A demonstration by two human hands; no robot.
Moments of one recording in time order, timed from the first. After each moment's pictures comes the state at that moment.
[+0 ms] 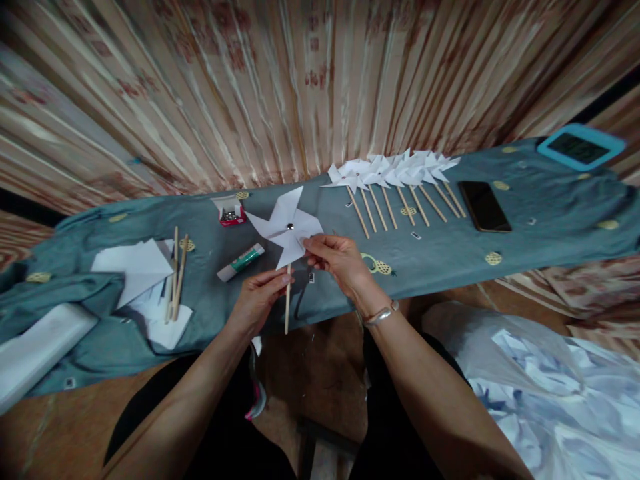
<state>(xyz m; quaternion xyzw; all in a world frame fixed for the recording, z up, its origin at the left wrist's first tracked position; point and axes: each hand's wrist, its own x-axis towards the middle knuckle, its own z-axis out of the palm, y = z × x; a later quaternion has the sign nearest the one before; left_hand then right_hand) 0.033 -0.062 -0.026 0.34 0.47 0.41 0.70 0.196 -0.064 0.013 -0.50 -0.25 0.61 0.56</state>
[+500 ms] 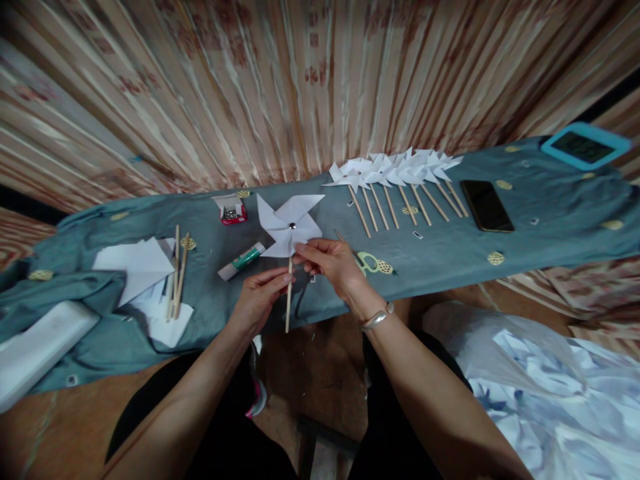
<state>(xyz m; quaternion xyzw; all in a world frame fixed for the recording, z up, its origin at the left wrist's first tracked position) 0.033 -0.062 -0.028 0.35 0.47 0.41 0.70 0.185 -0.066 0.007 -0.49 -0.31 0.61 0.54</state>
